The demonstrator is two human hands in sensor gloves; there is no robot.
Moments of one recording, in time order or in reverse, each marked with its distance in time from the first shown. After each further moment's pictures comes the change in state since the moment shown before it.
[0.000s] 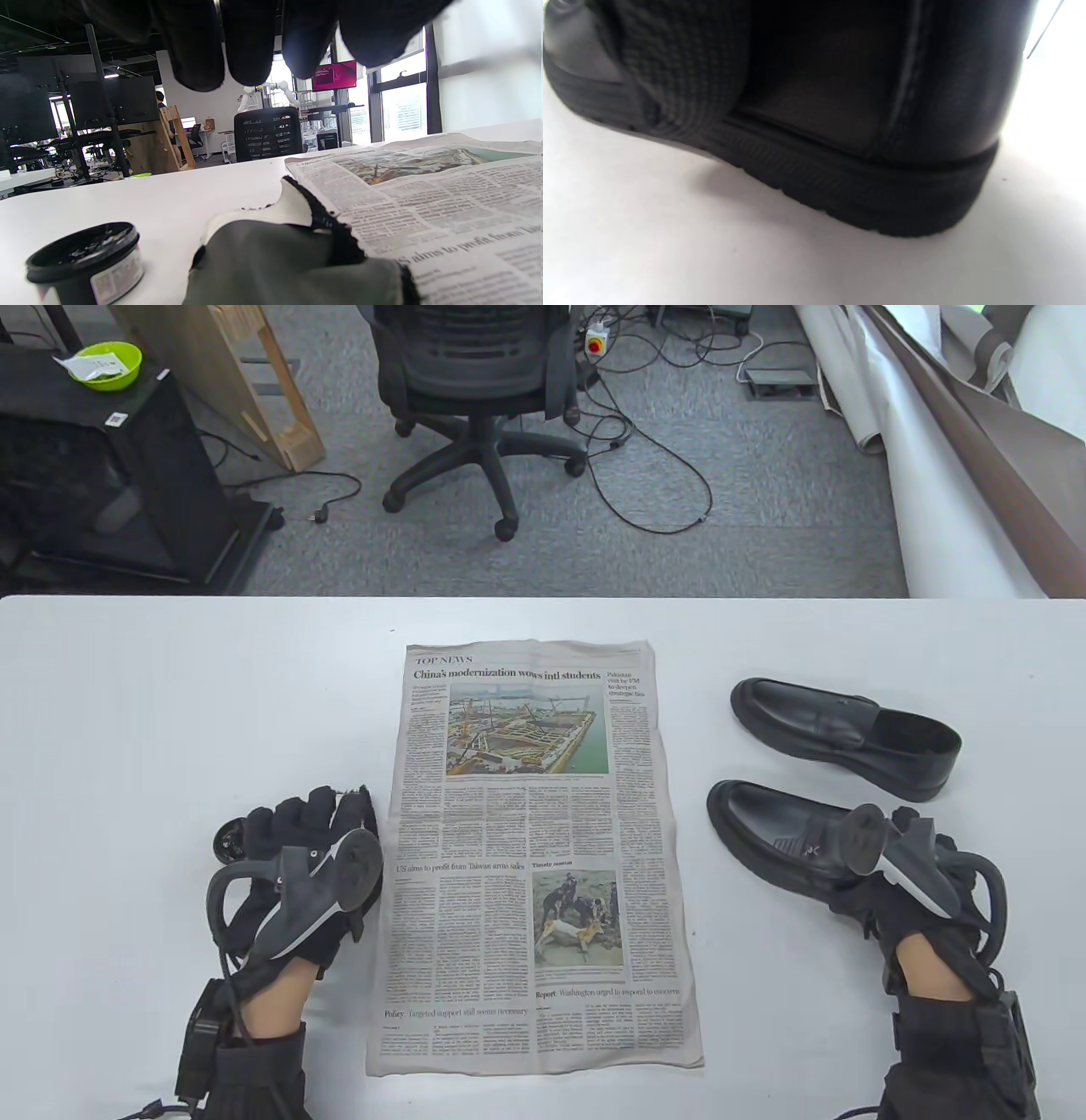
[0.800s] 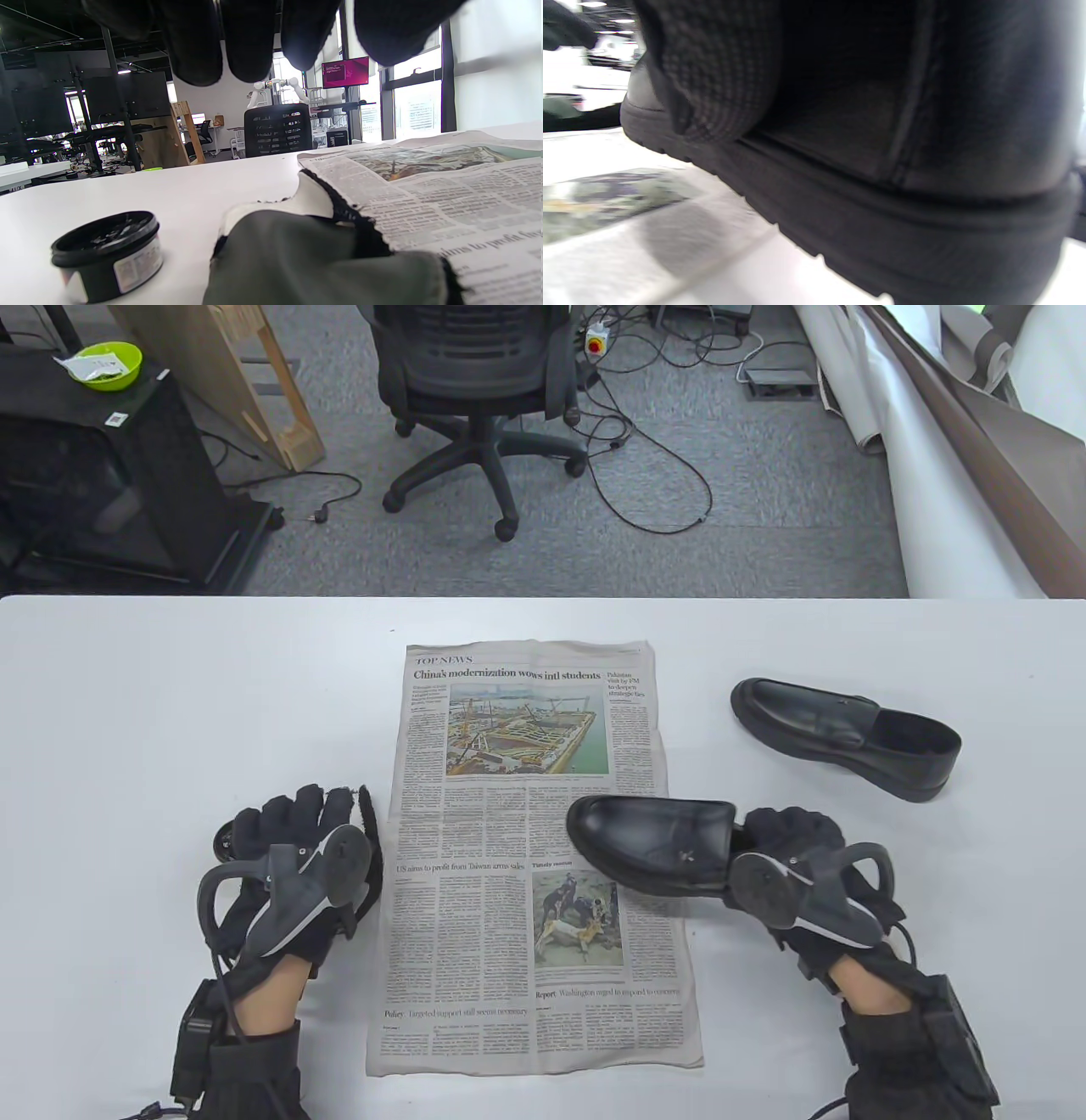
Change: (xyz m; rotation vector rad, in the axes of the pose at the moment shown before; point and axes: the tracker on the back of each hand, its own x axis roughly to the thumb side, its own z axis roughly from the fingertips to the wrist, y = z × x) left_hand -0.012 -0.004 -0.003 -0.014 0.039 0.006; right_hand 0.140 -0.053 0.083 -0.421 -0.615 0.035
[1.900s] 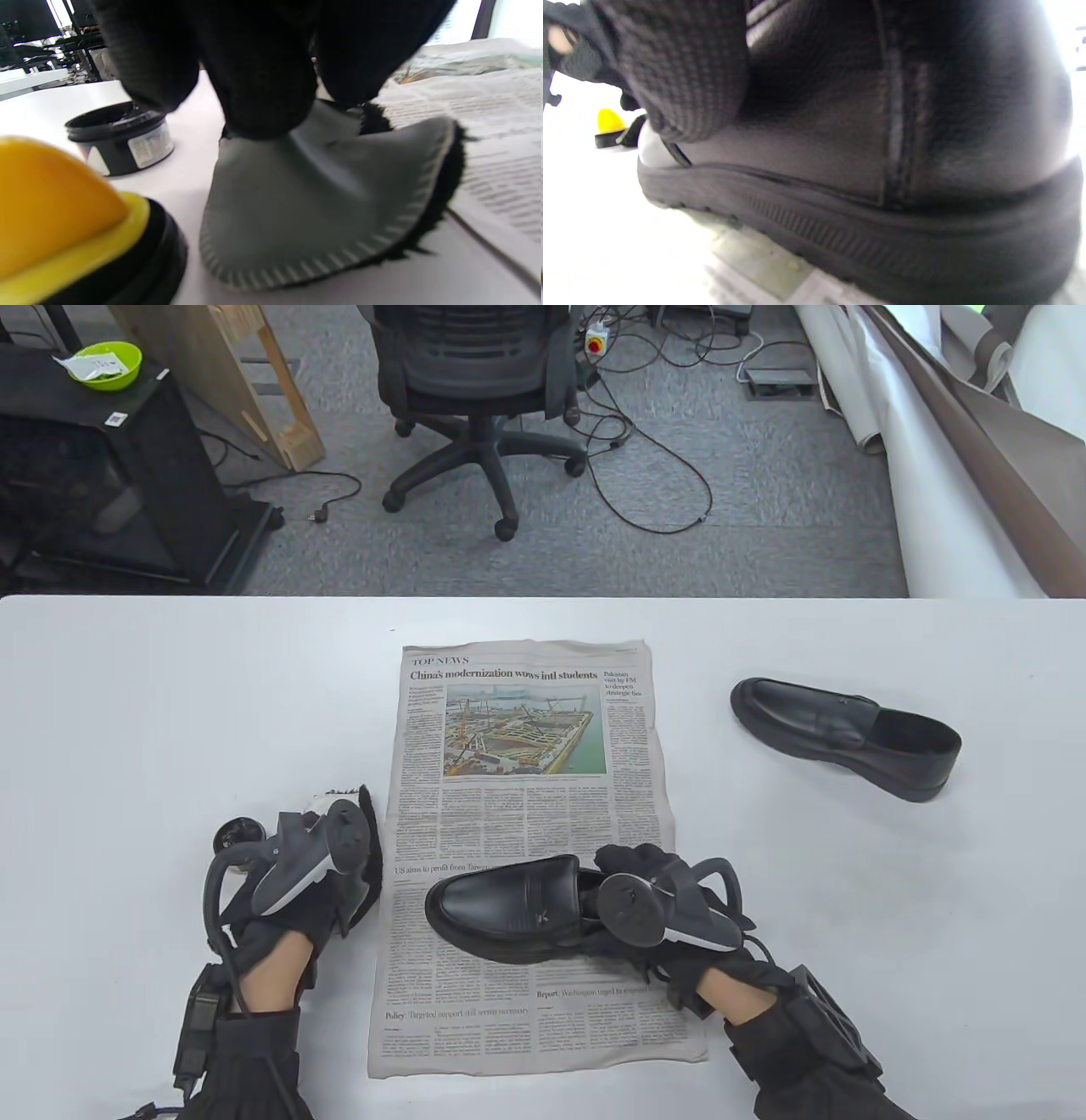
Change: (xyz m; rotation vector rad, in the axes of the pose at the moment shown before) left_hand 0.000 -0.036 -0.028 -0.359 0.032 -0.022; right_hand 0.074 0.034 -0.030 0.109 -0.088 -0.308
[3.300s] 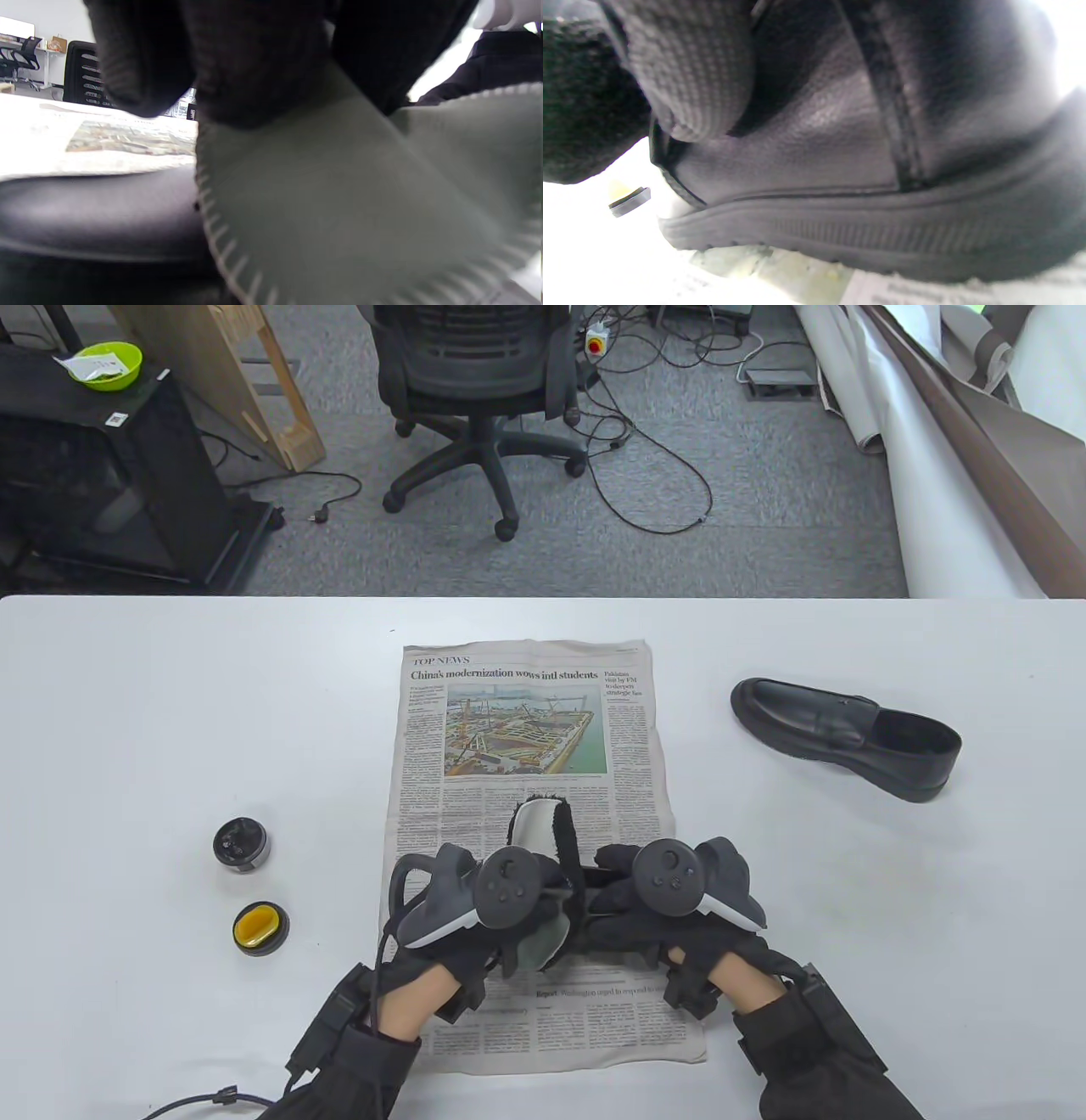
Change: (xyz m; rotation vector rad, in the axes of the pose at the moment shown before) left_hand 0.150 0.032 0.066 0.201 -0.574 0.296; right_hand -0.025 0.008 -0.004 0.027 0.074 -0.245
